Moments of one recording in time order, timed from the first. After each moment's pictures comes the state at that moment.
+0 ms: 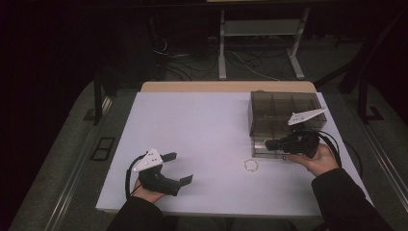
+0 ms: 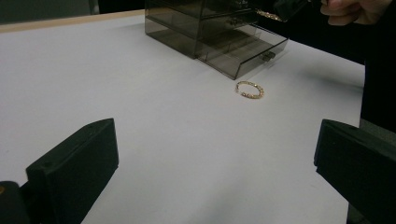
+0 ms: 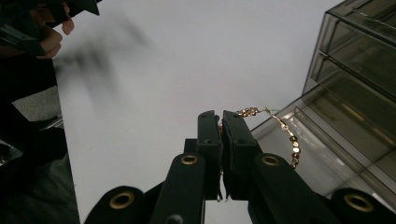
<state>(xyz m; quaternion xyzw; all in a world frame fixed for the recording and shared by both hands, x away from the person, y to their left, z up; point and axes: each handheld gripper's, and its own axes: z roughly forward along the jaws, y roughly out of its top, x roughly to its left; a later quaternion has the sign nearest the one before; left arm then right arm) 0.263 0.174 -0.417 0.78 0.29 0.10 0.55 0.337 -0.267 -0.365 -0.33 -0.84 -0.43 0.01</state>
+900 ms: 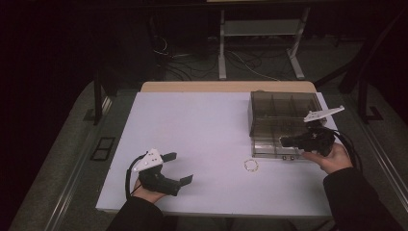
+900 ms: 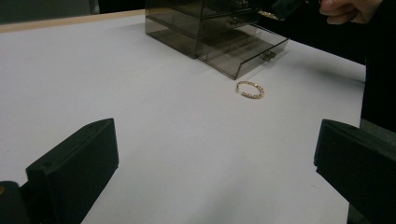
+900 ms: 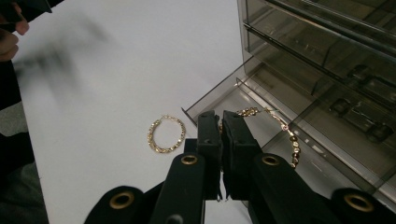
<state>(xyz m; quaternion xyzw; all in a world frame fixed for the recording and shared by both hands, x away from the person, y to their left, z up) 0.263 0.174 -0.418 0.78 0.29 0.10 0.55 0.344 -0.310 -0.372 -0.38 -0.83 -0.41 -0.02</state>
